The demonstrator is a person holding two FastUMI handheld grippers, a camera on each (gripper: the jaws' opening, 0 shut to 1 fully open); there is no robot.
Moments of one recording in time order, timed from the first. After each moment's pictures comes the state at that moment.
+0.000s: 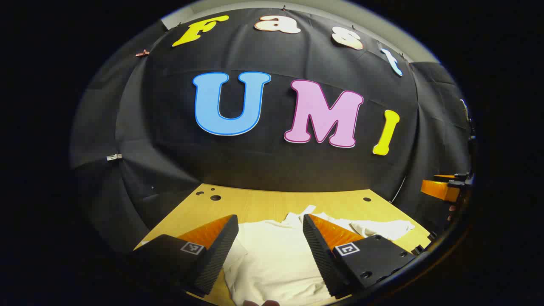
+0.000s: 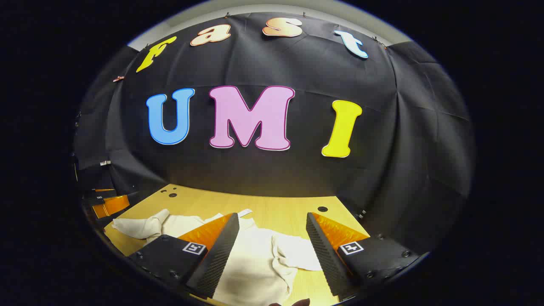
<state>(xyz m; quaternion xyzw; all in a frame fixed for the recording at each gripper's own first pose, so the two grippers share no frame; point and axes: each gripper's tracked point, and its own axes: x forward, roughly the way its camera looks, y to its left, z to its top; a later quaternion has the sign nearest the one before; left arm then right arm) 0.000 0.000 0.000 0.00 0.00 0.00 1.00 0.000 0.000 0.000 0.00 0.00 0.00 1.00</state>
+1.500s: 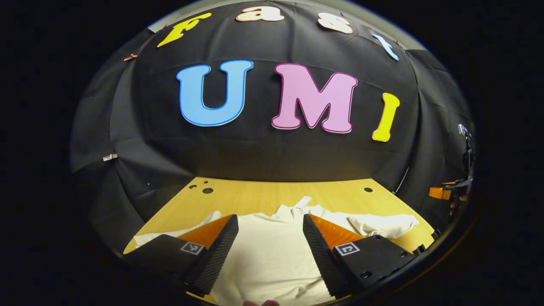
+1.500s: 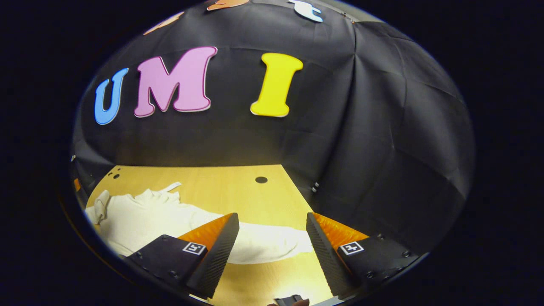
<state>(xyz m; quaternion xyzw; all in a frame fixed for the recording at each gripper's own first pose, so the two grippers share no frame) 0.030 -0.059 -0.025 0.02 0.04 0.02 1.00 0.059 -0.226 -0.112 0.01 0.13 -0.14 0.98</state>
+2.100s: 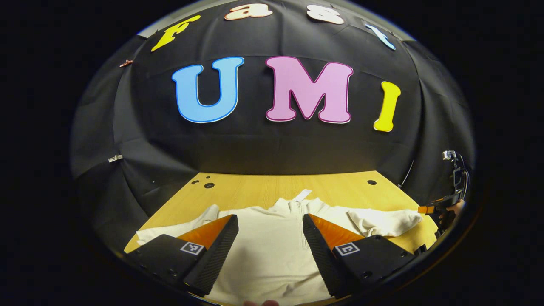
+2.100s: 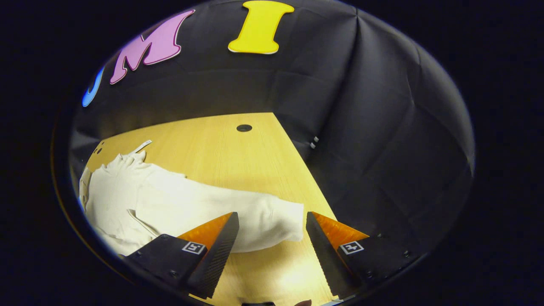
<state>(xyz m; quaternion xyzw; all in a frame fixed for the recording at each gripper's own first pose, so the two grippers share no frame) 0.029 -0.091 -0.039 0.04 0.06 0.05 1.00 0.108 -0.284 -0.250 0.03 0.28 -0.12 0.95</state>
